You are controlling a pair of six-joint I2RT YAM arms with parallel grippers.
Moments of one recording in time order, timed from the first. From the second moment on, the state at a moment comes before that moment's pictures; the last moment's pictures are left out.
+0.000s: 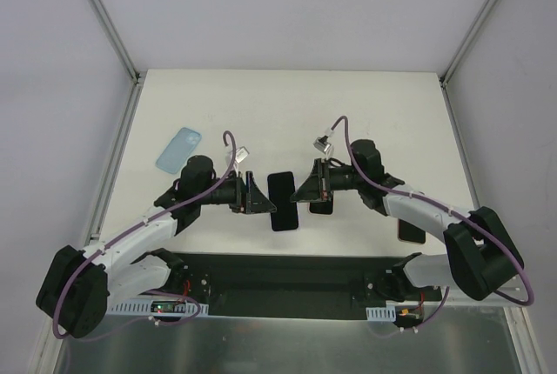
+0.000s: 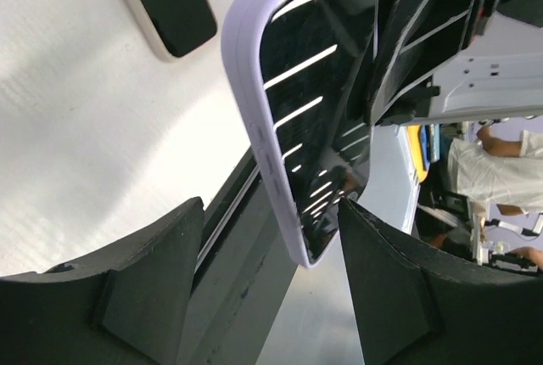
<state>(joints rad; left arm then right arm) -0.53 1.00 0.46 0.06 0.77 -0.76 0.56 1.32 0.61 0.31 -0.98 0.90</state>
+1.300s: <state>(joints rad) -0.53 1.03 0.31 0.60 0.79 -1.08 0.71 1.33 0.44 0.55 -1.03 0.95</state>
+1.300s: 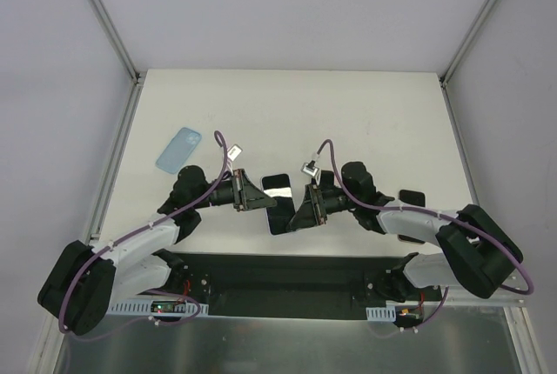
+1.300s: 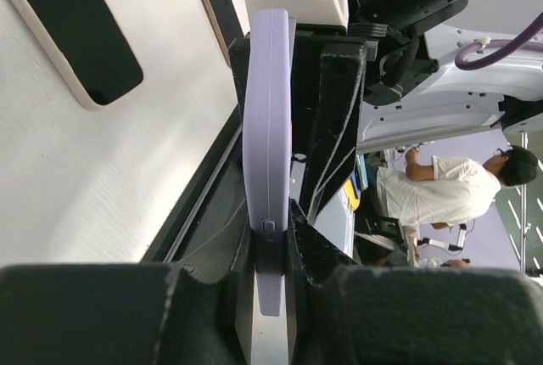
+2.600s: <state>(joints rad) -0.58 1.05 0.34 0.38 0.99 -0.84 0.62 1.18 0.59 0.18 -0.88 0.78</state>
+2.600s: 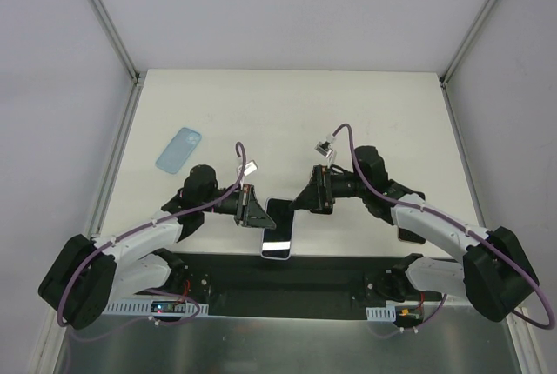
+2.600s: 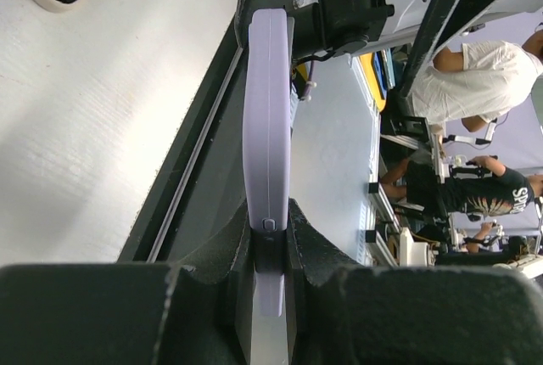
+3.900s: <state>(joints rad) -0.65 1.27 0.45 0.49 1.00 -0.87 0.59 1.13 0.67 -0.13 -0.79 0.63</state>
